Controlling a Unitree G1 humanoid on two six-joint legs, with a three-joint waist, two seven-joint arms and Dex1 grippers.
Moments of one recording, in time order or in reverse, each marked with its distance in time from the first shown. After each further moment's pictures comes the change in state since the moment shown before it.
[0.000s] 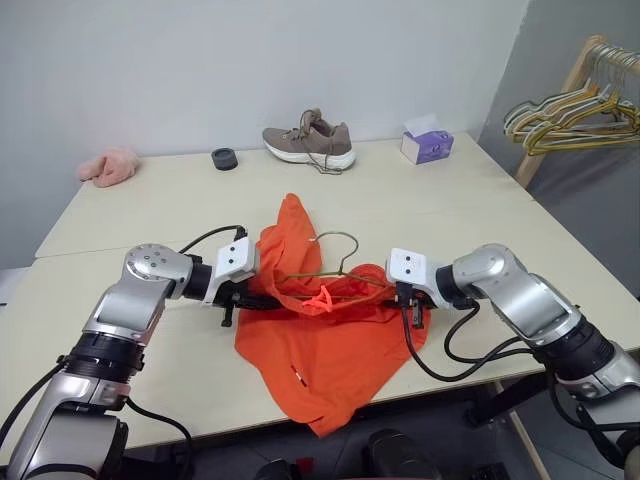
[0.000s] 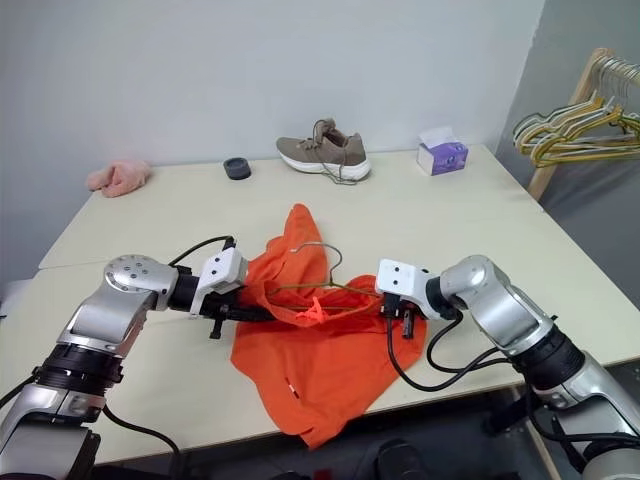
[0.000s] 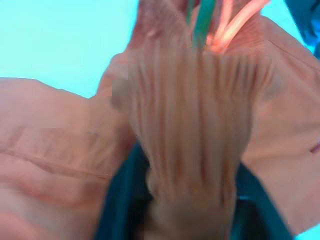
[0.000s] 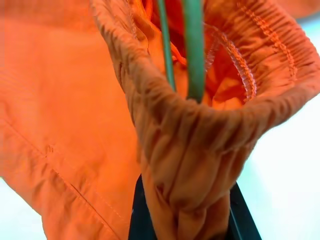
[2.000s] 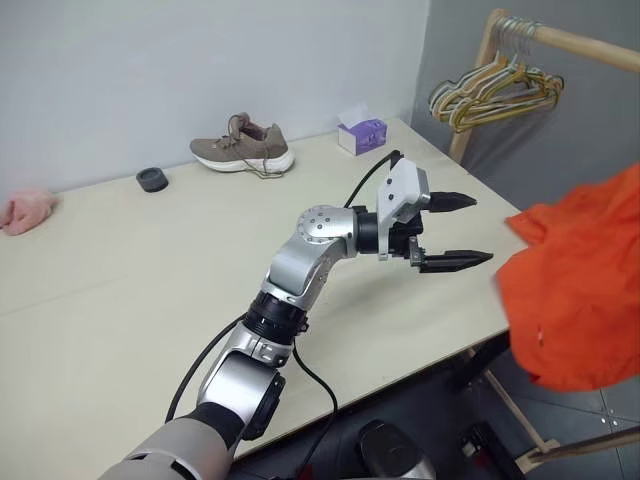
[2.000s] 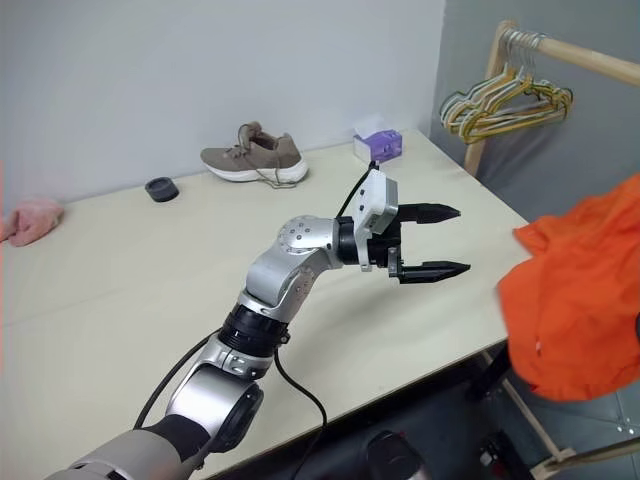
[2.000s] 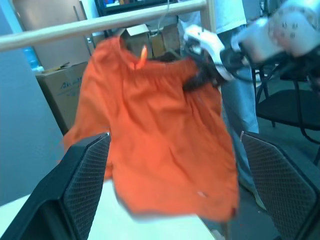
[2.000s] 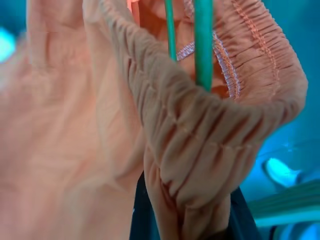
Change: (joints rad) left arm -0.344 -0.744 -0.112 -0.062 -0.080 0.040 0.369; right arm 0.326 -0.160 -1.361 0.004 0.029 0.670 -0.795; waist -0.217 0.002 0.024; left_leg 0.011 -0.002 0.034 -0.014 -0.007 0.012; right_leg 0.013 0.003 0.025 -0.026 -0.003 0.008
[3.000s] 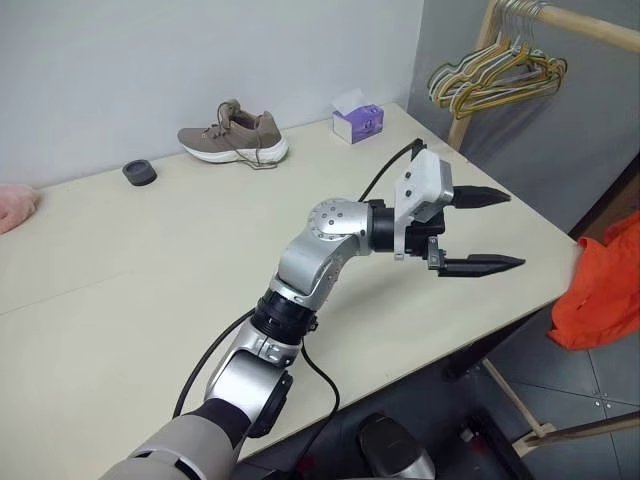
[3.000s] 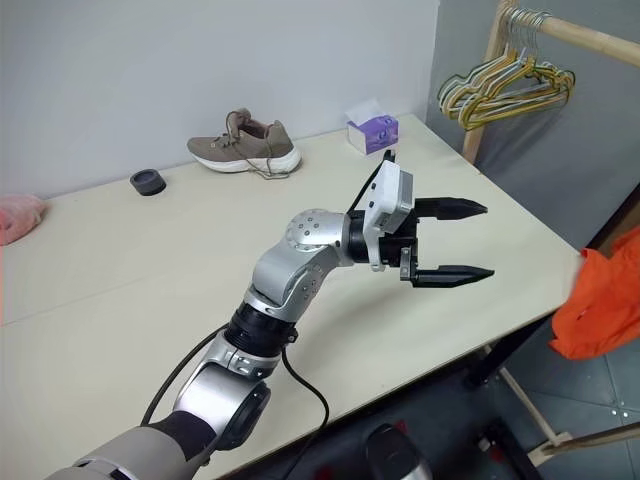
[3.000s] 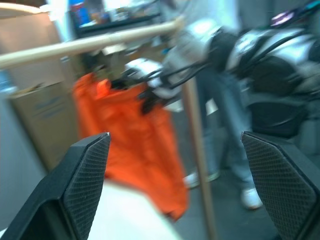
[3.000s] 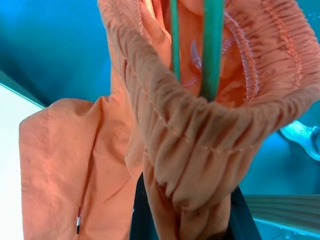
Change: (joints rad) left arm -0.012 -0.025 -0.018 -0.112 -0.105 0.080 -0.071; right arm -0.471 -0.290 0.372 0.998 0.012 -0.324 0.064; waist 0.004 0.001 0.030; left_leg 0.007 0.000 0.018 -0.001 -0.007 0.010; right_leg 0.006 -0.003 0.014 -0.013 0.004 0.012
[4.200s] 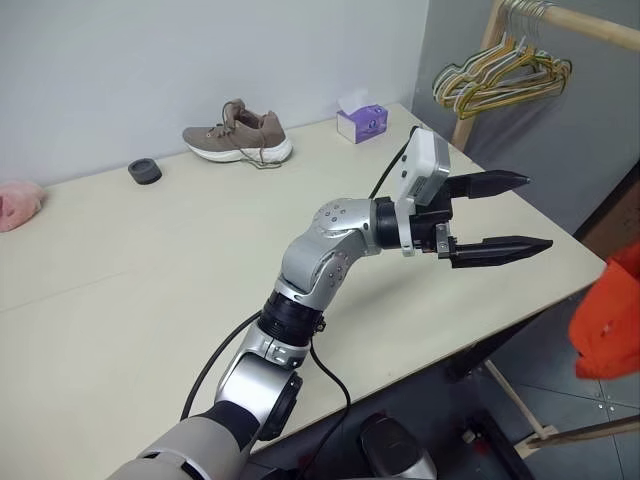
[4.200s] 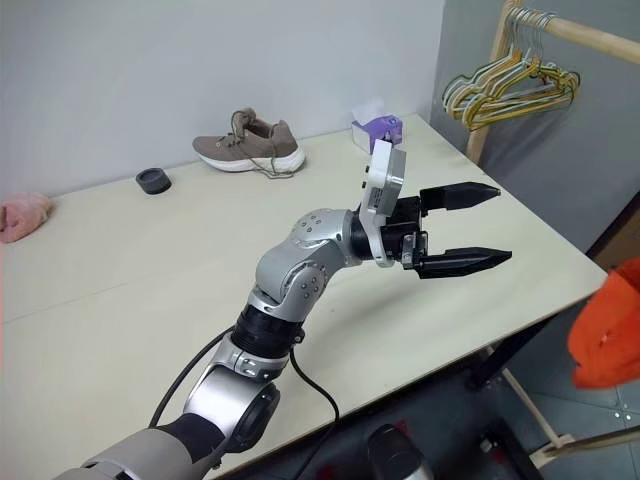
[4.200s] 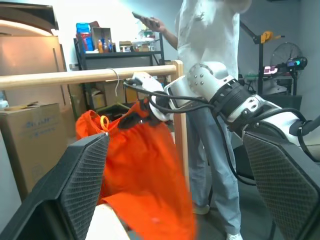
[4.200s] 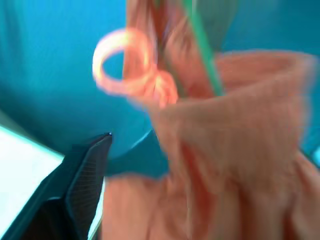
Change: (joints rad) left arm -0.001 -0.060 0.050 0.012 -0.090 0.034 0.089; right arm 0.144 0.111 -0.296 -0.497 0.061 0.083 -0.199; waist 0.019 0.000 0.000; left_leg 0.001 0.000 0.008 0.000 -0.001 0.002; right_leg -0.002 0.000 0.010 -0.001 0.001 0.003
